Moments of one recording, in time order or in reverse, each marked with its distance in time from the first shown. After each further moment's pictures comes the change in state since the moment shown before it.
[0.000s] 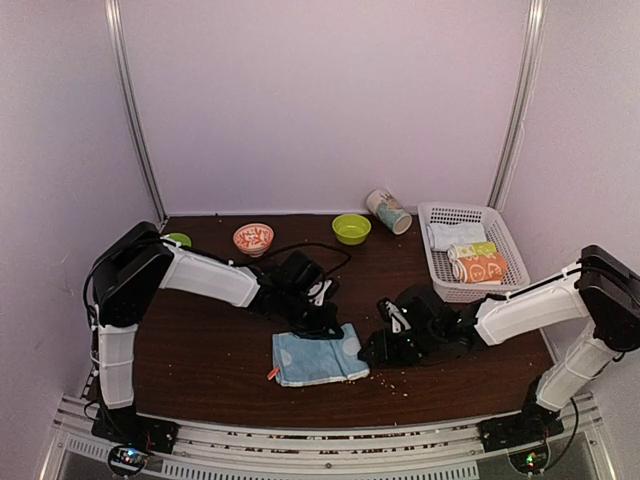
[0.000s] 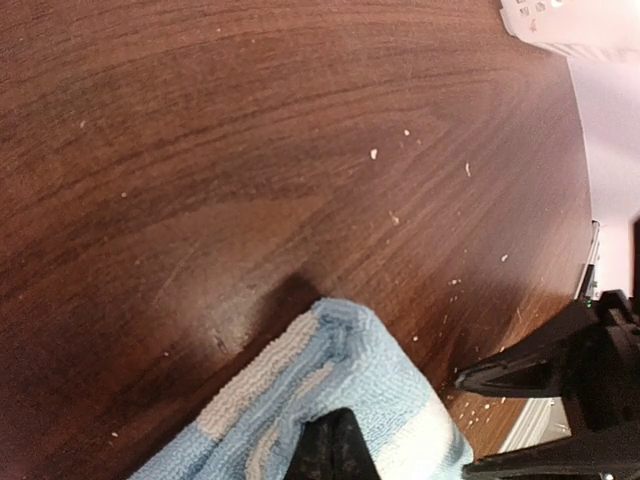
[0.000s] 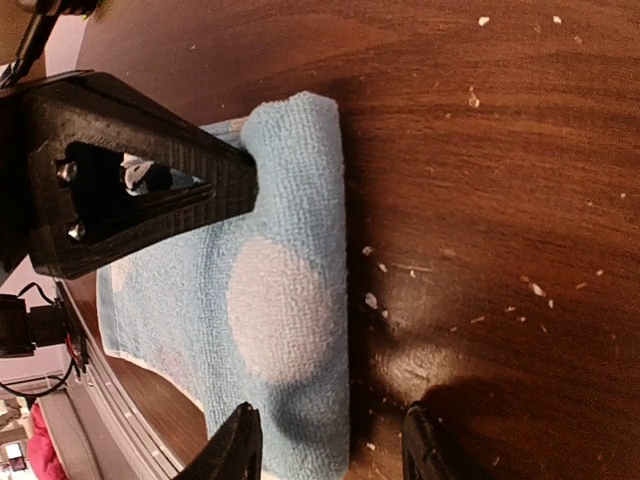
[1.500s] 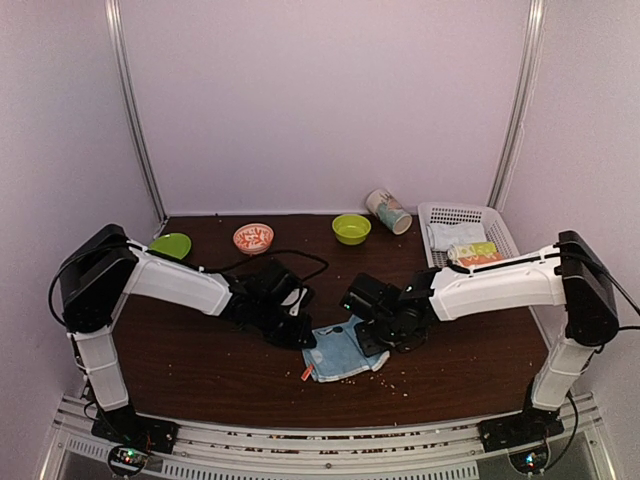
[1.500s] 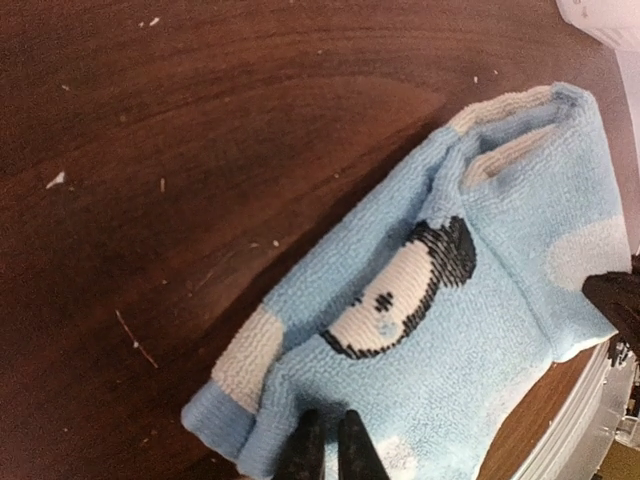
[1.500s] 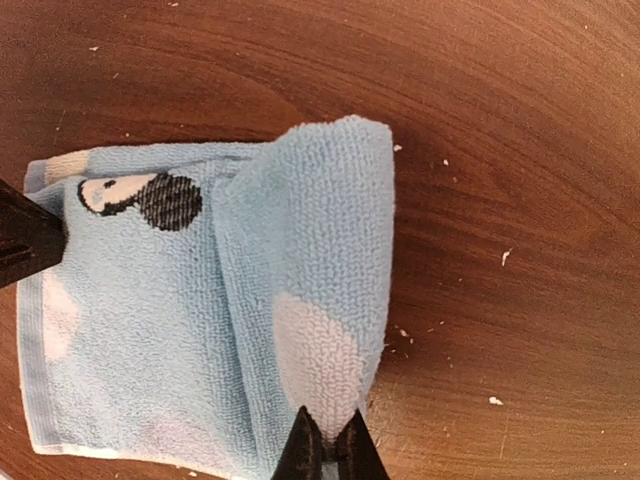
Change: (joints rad) left arm 0.002 -0.193 -0.221 -0.047 -0.122 0.039; right arm 0.138 0.195 0.506 -0.716 0.509 -0.180
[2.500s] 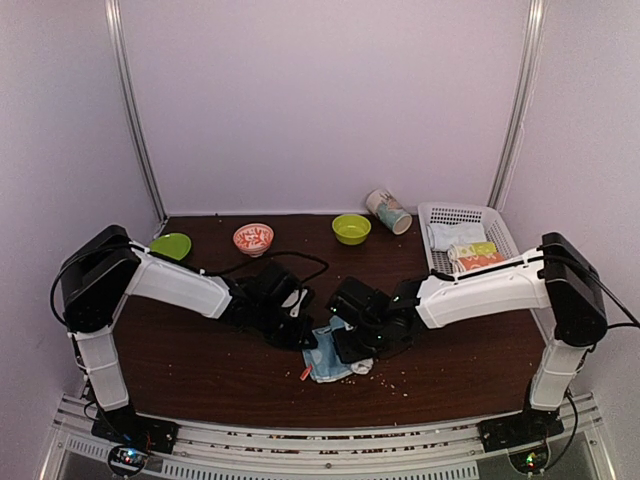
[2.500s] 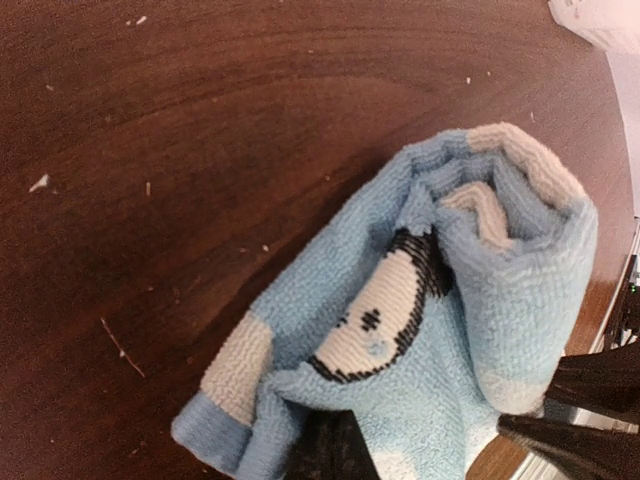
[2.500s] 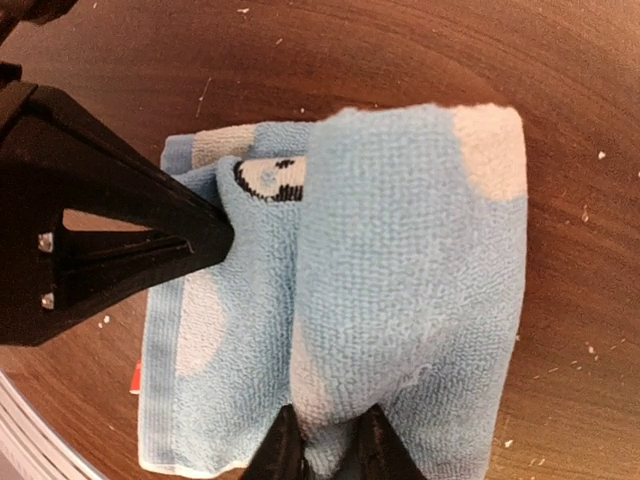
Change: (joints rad) left arm -0.004 0.008 -0.024 0.060 0.014 -0.014; right arm 0.042 0.071 0.027 0.167 -0.187 0.053
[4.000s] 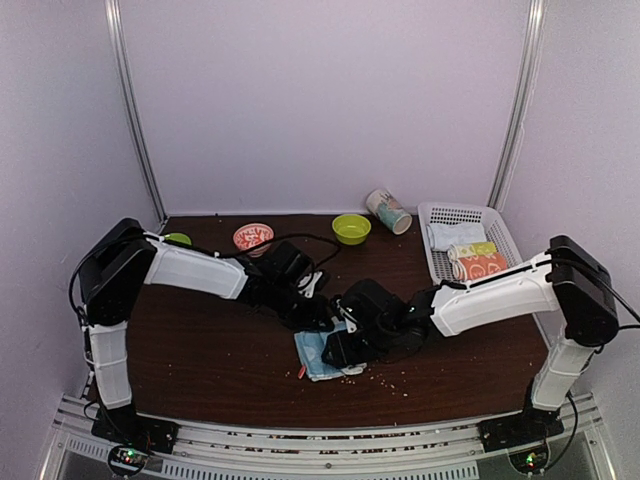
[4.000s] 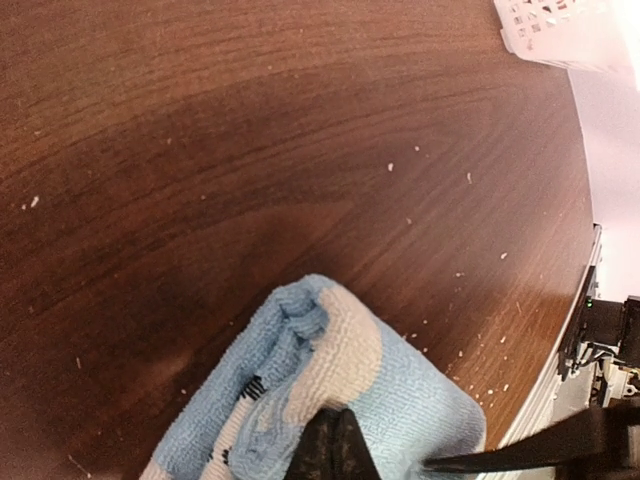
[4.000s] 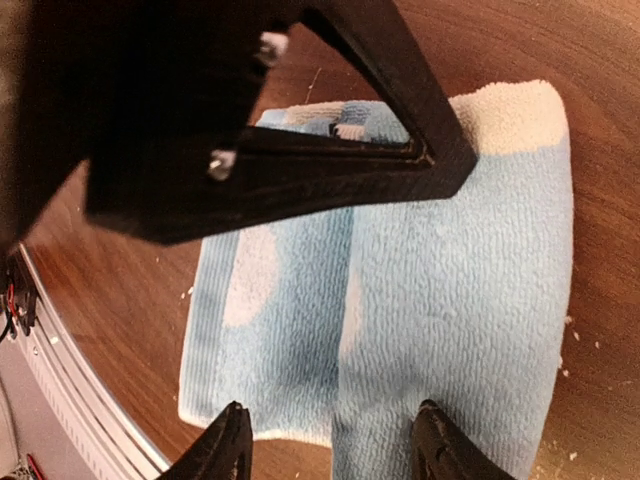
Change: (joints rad) left arm 0.042 0.111 0.221 -0.072 0.113 0.025; right arm -0.023 -0.063 -0.161 0.287 -0.187 -0.019
